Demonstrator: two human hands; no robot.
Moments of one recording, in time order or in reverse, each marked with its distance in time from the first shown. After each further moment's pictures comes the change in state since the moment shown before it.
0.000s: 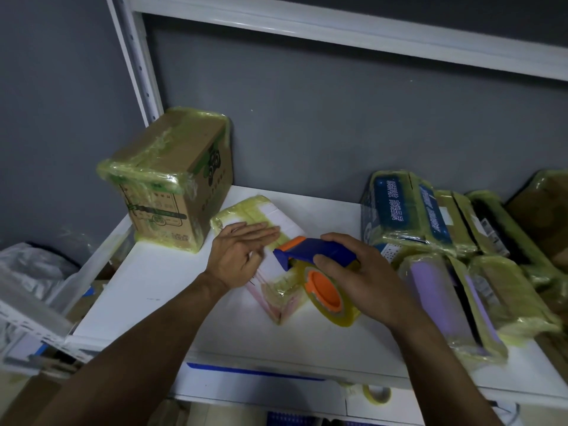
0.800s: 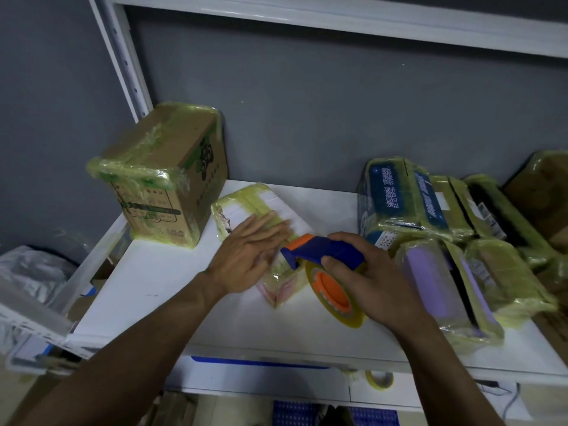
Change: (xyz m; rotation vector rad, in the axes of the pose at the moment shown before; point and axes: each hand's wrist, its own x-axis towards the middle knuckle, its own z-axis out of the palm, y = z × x) left_hand -0.001 0.016 0.004 -0.055 -0.102 0.191; right_hand -0.022 0.014 -0.006 0.046 0.058 -0.007
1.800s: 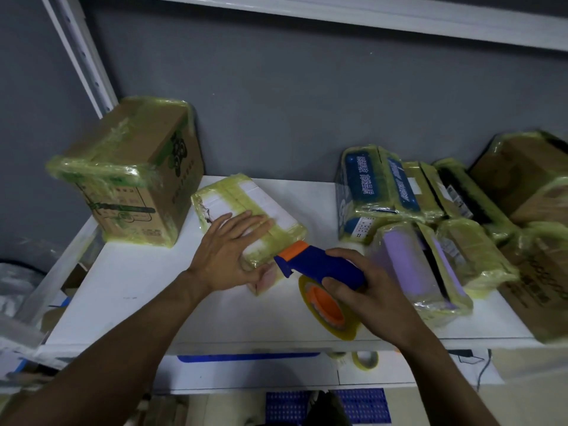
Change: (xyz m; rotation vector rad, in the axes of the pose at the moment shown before) left_hand -0.002 0.007 0.013 0.155 0.045 -0.044; right_hand -0.043 0.039 -0.012 0.007 0.002 0.074
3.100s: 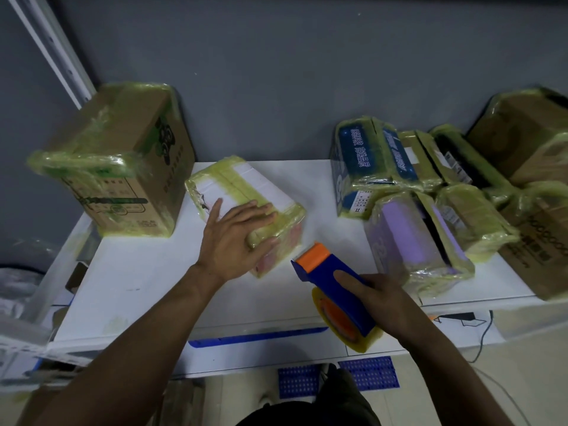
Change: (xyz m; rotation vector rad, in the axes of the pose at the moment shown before) left_hand 0.001 0.028 -0.003 -0.068 0.013 -0.158; right_hand -0.023 0.040 0.013 0.022 -0.022 0.369
